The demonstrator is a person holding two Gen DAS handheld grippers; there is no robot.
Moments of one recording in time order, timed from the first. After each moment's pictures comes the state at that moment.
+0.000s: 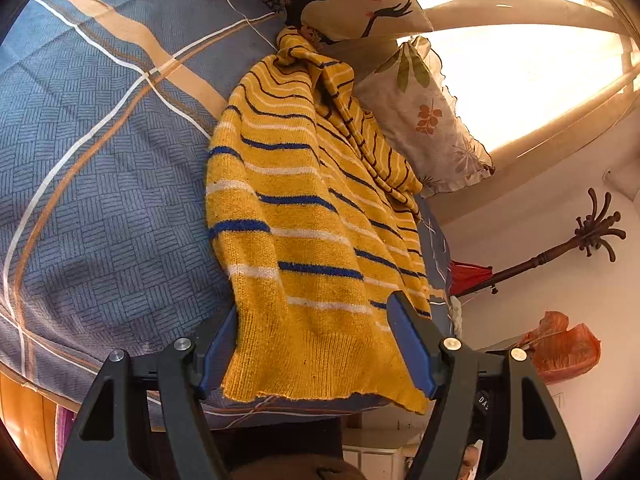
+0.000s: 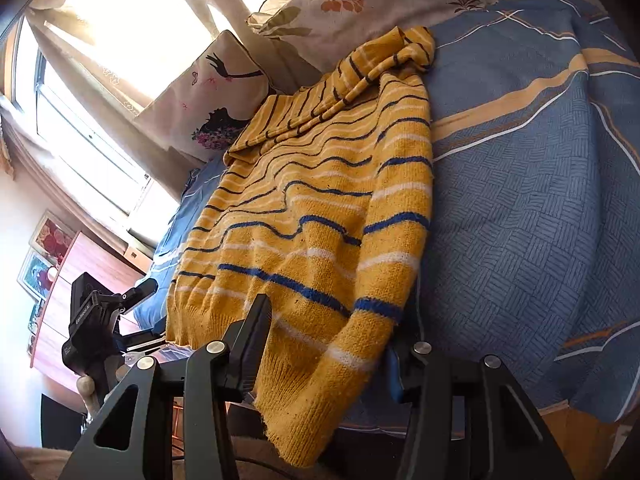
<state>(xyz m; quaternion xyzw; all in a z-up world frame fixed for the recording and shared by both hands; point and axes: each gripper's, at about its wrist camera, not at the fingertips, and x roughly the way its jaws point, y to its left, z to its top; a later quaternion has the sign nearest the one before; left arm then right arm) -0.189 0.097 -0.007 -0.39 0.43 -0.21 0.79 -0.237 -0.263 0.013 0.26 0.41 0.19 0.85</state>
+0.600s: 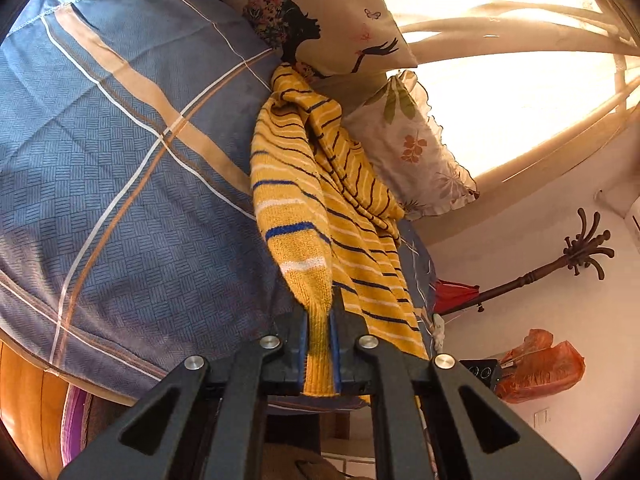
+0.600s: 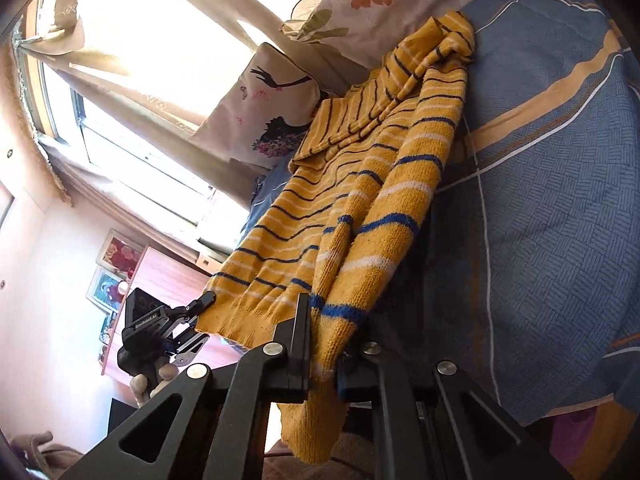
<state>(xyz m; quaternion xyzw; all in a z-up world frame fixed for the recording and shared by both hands) -0.209 0.127 0.044 -0.40 0.40 -0.20 0.80 -0.238 -0.275 0.033 0.35 0.40 0.30 0.79</state>
